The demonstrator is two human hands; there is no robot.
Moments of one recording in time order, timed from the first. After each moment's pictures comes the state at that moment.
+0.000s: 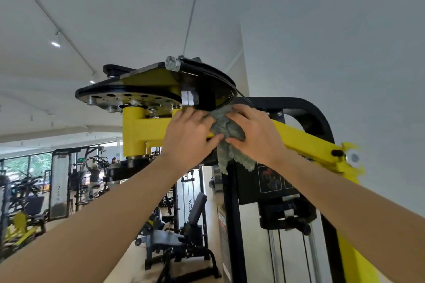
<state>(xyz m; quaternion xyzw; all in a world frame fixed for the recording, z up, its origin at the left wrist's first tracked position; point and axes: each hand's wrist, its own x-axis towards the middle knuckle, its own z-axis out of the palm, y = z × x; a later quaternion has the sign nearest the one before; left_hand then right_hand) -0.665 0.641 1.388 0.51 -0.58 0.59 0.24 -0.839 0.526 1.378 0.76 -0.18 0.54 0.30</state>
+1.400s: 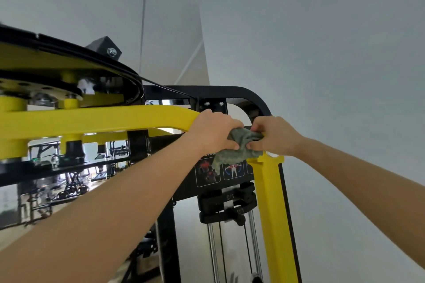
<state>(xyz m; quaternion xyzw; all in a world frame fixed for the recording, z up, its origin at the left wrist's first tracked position) -0.852 0.494 1.393 0.47 -0.75 0.45 0.11 -1.045 0.424 1.351 0.82 -0.37 0.43 0.08</state>
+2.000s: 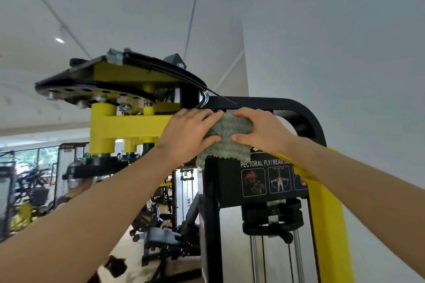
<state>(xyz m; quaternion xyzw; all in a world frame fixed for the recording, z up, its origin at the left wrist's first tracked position) -0.701 0.592 1.397 0.47 -0.61 0.61 0.19 -0.912 0.490 1.400 0.85 -0.22 0.47 0.10</state>
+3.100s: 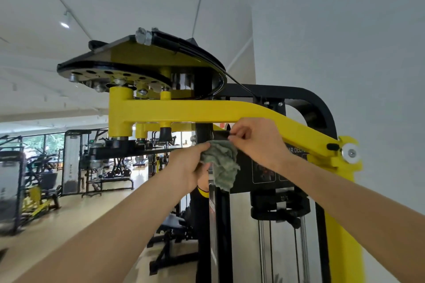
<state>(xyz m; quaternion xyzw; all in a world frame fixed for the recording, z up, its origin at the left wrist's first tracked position) -0.710 0.620 1.323 0.42 -0.31 -0.35 0.77 -0.866 0.532 1.348 0.82 -0.21 0.54 0.02</state>
